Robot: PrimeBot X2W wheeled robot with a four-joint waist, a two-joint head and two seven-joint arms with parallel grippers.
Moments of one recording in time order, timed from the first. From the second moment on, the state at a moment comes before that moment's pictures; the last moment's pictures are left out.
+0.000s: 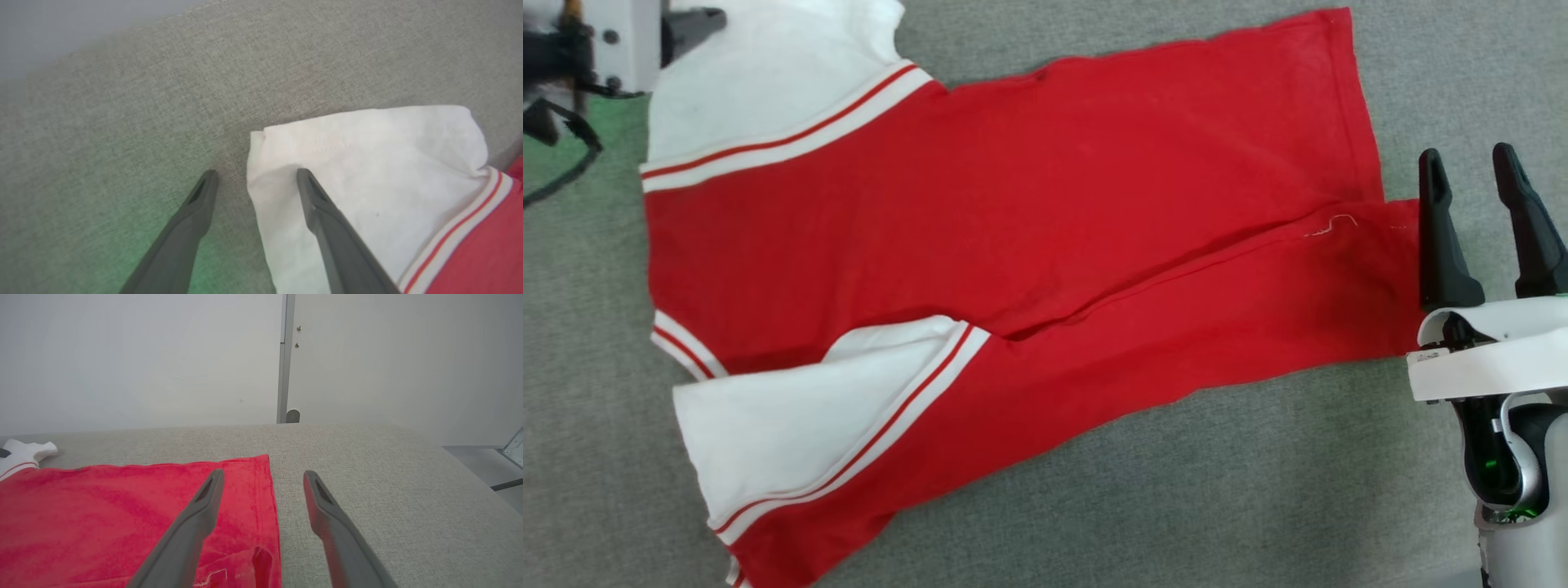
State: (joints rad) left arm -1.44 0.67 -0.85 0.71 -1.01 -0.13 0.80; right arm -0.37 -0.14 -0.02 -0.03 0.34 0.13 -0.10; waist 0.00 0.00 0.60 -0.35
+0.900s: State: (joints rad) left arm -1.50 0.66 -0.98 0.65 -1.19 -0.13 0.82; right arm -0.80 -0.43 0.24 0.18 0.51 0.13 0.48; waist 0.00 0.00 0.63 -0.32
